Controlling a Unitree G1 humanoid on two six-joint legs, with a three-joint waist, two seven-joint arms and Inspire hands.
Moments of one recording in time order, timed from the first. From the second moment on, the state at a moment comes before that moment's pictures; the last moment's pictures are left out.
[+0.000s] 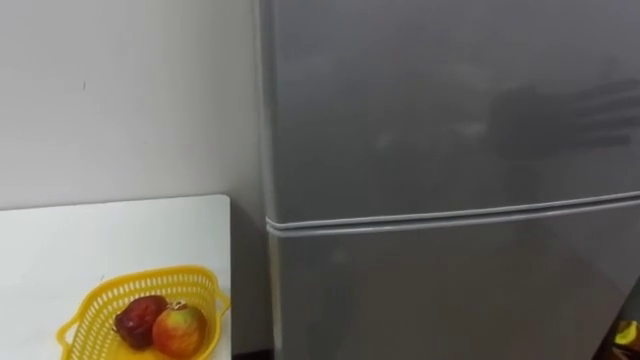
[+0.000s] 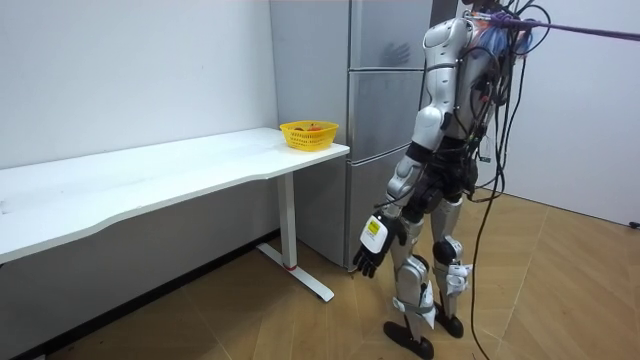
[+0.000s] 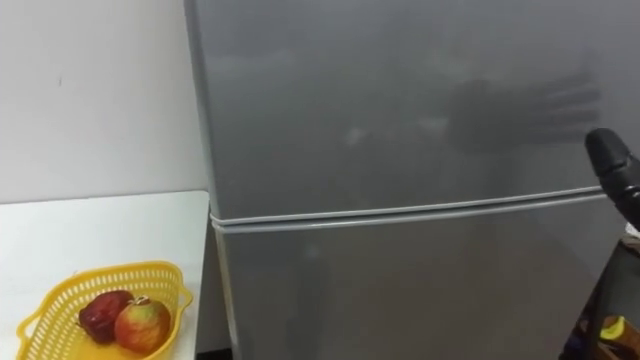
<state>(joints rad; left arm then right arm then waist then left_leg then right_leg) 0.28 0.22 0.19 1.08 0.34 0.10 0.03 -0.05 -0.43 -0.43 -0.20 0.37 0.00 -0.40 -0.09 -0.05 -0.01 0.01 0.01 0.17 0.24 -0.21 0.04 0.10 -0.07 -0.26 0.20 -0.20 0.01</state>
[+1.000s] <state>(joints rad) 0.29 0.20 0.14 1.03 0.34 0.17 0.03 0.14 -0.27 -0.22 0.70 0.23 0.03 -0.42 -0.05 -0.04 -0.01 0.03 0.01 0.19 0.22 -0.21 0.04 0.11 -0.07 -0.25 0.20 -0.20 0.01</state>
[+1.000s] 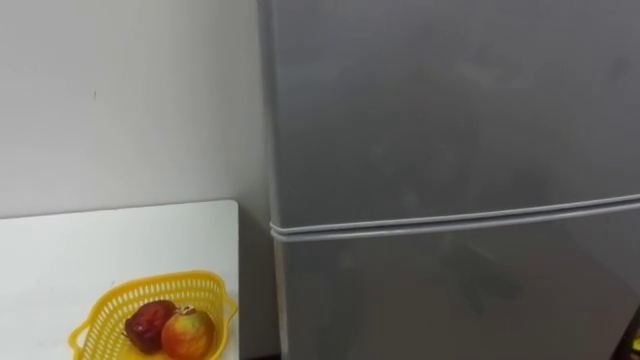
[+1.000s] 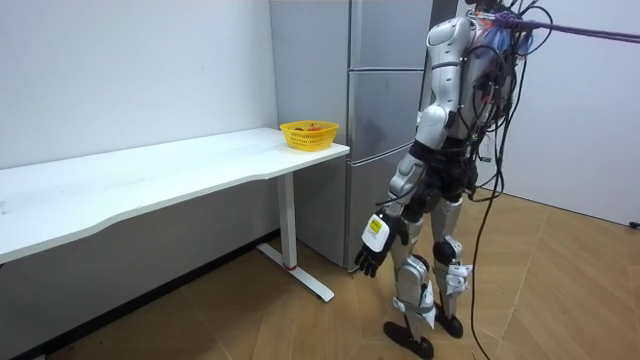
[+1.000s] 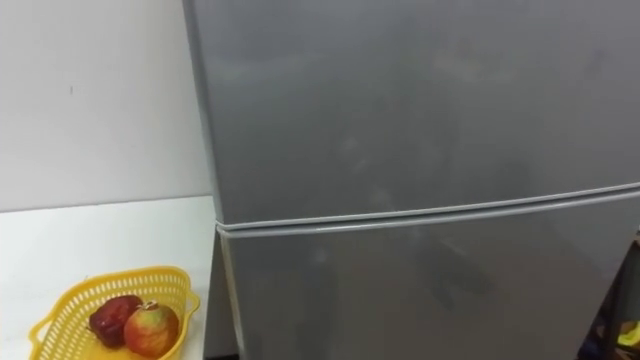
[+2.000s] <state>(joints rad) 0.26 0.20 0.13 1.06 0.37 0.19 -0.05 0.13 -0.26 0.01 1.13 -0.44 0.11 -0.01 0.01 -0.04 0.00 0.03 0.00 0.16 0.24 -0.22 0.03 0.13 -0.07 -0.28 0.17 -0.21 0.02</state>
